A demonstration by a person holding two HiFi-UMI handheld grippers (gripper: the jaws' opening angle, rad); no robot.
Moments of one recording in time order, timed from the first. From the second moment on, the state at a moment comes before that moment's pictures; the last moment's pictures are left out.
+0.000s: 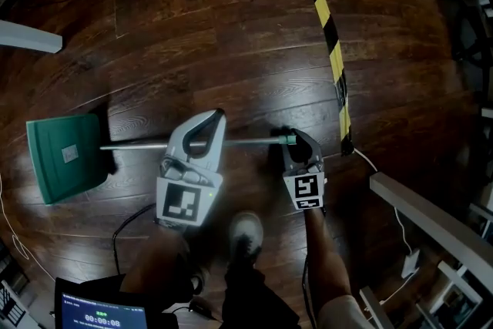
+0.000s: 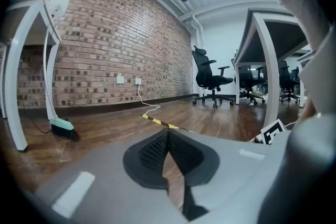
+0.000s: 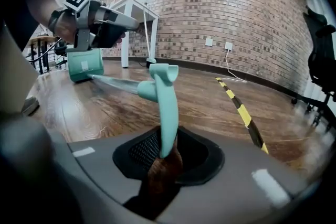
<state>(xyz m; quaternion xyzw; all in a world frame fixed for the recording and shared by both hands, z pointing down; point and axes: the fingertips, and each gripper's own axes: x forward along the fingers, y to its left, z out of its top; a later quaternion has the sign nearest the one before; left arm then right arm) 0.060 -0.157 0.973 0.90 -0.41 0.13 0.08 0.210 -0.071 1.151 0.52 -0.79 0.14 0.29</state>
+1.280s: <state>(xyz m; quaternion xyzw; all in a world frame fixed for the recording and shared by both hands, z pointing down) -0.048 -0.177 0.560 0.86 -0.49 0.09 0.08 0.167 -0.128 0.692 0.49 -0.77 0.02 0.41</state>
